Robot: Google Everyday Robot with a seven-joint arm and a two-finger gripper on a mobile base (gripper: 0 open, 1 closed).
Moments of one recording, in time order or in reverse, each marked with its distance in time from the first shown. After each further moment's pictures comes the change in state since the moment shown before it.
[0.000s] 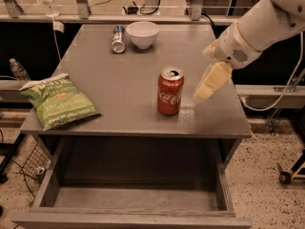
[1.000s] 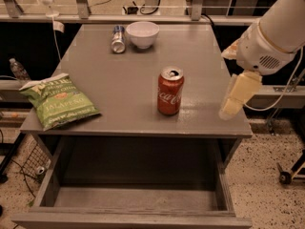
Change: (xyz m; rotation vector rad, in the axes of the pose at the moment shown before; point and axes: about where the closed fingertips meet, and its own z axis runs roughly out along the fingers) arm 0.034 0.044 -0.054 0.065 0.201 -0.105
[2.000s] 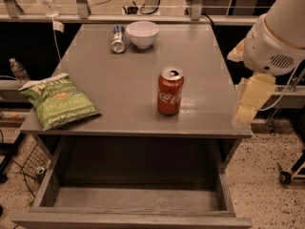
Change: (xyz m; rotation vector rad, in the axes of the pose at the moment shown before) arm 0.004 0.030 -0.025 -0.034 0.109 -0.044
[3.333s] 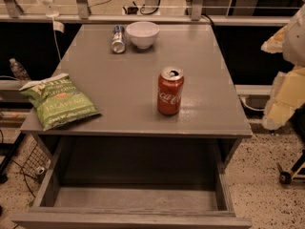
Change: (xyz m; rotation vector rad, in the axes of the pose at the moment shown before) arm 0.035 0.014 -0.051 0.078 0.051 0.086
